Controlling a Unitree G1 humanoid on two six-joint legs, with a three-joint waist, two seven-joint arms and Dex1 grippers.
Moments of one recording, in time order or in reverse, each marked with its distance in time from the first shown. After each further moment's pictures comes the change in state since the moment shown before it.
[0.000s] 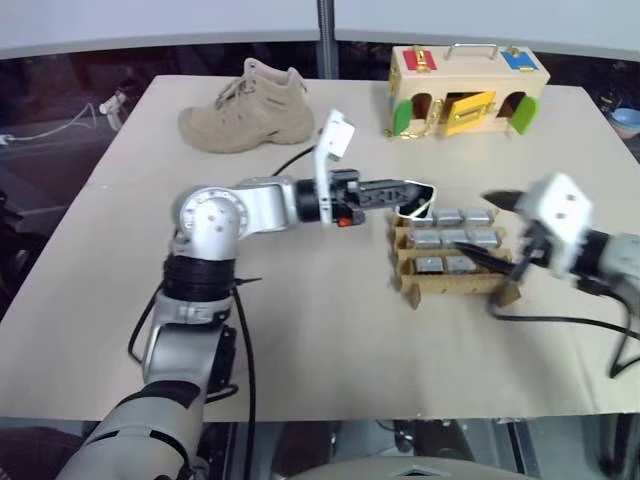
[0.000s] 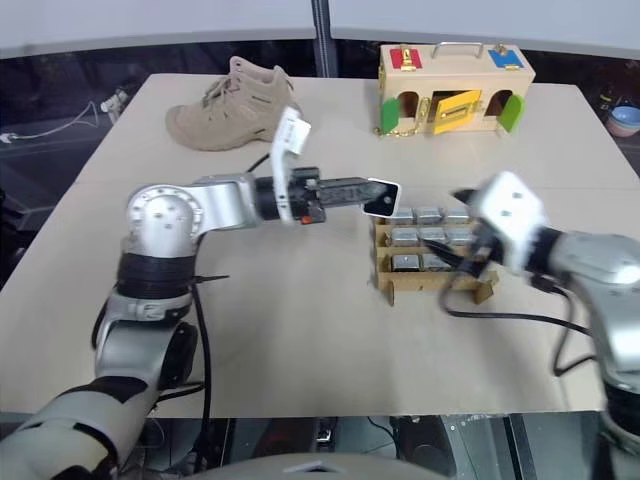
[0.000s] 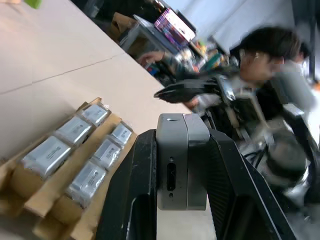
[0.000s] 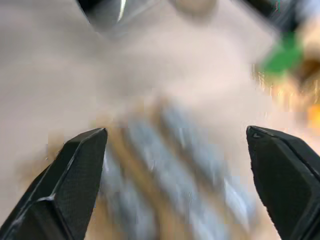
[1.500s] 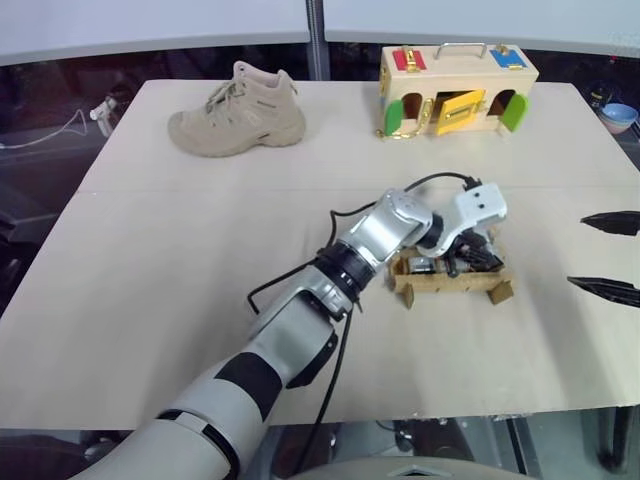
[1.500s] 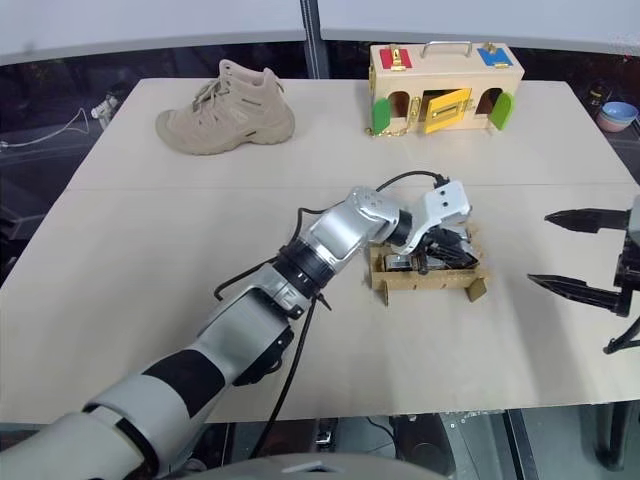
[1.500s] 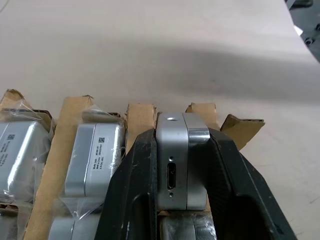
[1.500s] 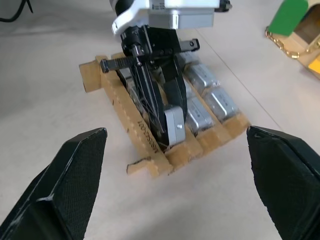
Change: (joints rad) left arm -0.212 -0.448 -0.399 0.598 0.959 -0.586 -0.339; right arm 0.209 -0.259 -0.270 0.330 0.248 -0.344 0.397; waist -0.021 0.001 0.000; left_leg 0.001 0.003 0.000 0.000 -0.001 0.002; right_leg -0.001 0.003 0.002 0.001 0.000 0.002
